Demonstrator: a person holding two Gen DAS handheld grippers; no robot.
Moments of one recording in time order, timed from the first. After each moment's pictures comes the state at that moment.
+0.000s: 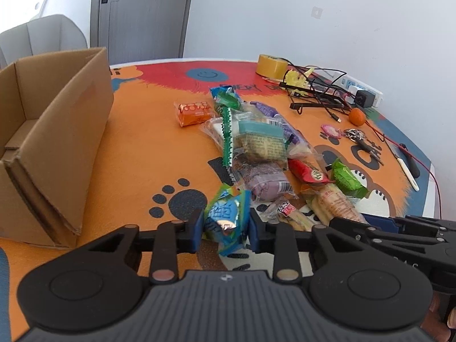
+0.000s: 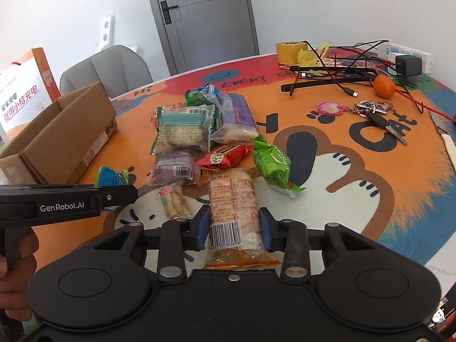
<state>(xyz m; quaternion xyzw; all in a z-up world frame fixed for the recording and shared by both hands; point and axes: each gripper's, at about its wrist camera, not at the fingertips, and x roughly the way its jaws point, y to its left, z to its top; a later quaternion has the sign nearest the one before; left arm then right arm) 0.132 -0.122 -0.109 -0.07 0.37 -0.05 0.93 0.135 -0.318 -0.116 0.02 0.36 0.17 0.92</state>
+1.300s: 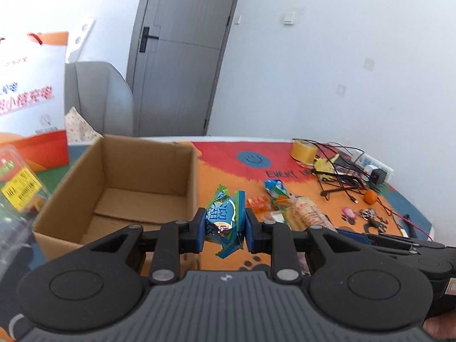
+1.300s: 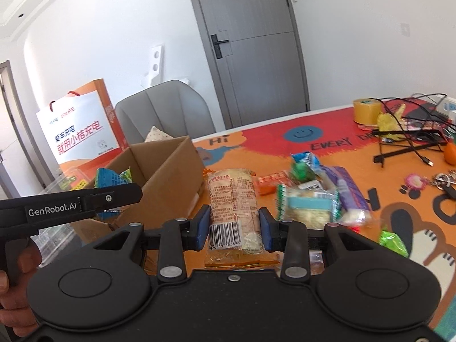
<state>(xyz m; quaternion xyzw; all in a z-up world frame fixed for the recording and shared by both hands) 0.087 -0.025 -0.023 -0.10 0.25 0.01 0.96 0.136 -0.217 -0.049 0.04 0.28 0.26 0.92</state>
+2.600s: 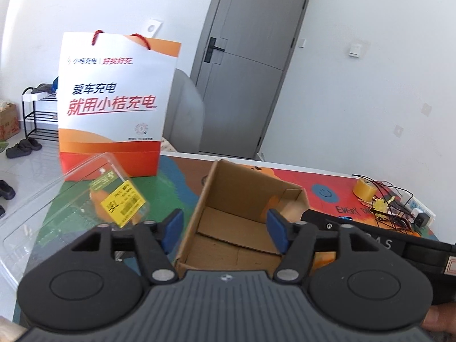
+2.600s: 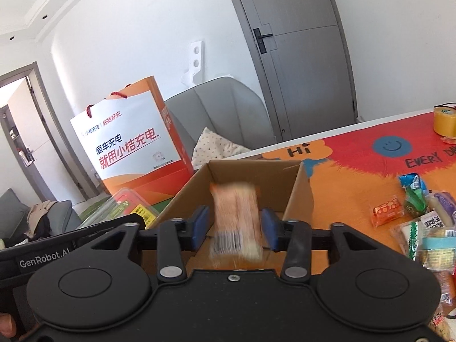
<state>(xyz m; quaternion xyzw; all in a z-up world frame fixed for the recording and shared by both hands) 0.058 0.085 -0.006 -0.16 0.23 0.11 0.95 0.157 -0.095 -0.025 0.06 0.29 0.33 0.90</state>
